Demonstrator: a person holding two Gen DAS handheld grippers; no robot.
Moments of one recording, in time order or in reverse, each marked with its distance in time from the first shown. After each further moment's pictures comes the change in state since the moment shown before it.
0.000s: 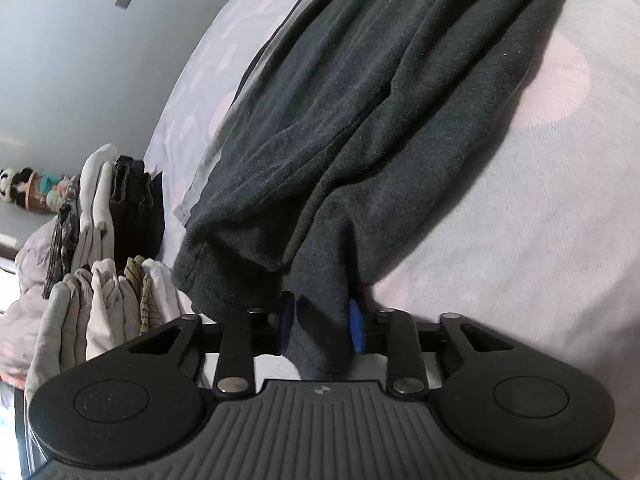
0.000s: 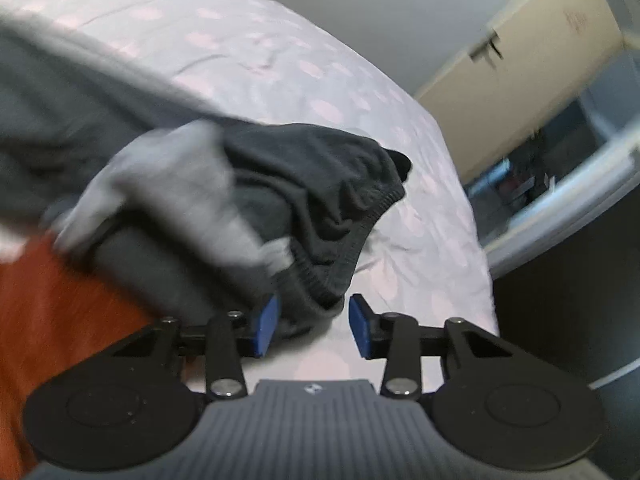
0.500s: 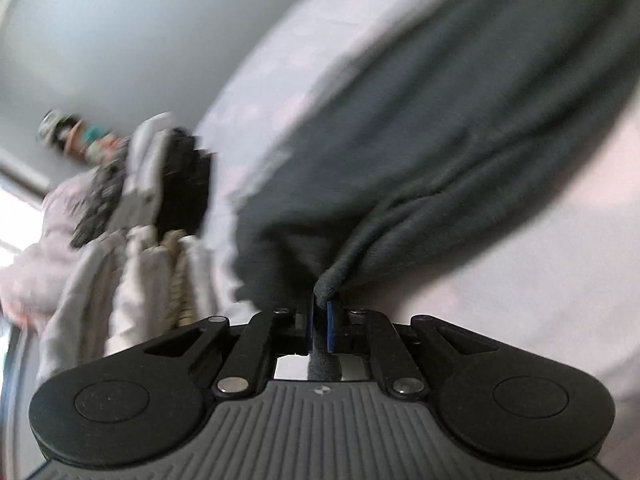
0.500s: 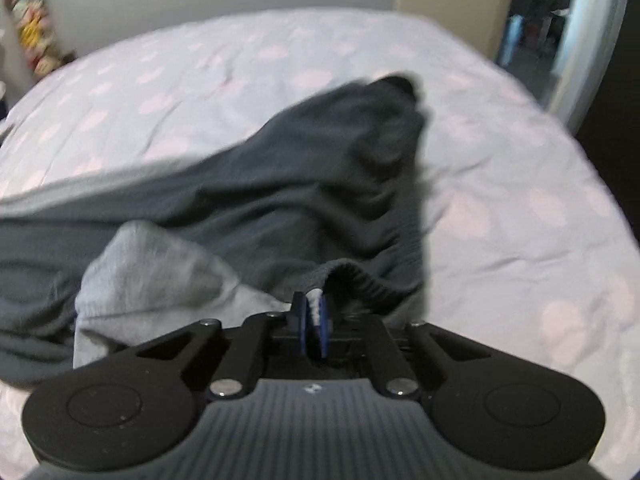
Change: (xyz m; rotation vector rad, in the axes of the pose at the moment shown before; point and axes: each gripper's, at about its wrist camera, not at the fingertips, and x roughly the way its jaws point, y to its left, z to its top) left arm -0.025 0.044 0.000 -0.260 -0.038 0.094; right arm 0.040 -0.042 0.003 0.527 0.064 0.254
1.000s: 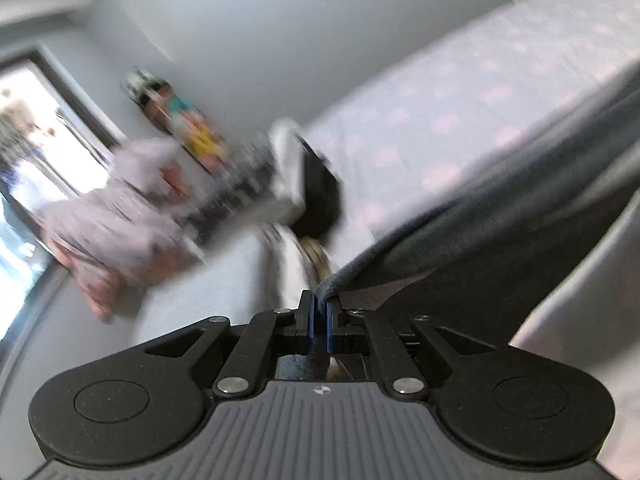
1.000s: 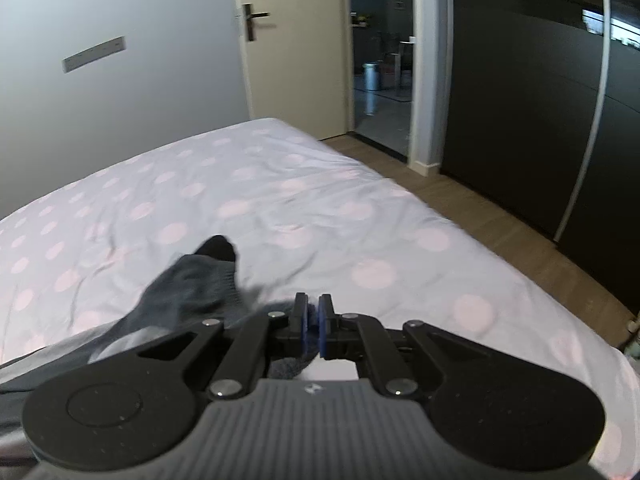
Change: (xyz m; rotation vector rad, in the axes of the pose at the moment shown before) left arm -0.059 0.141 -0.006 -0.238 -0.032 0.038; right arm -0.126 -0.092 0.020 0.320 -0.250 -0.247
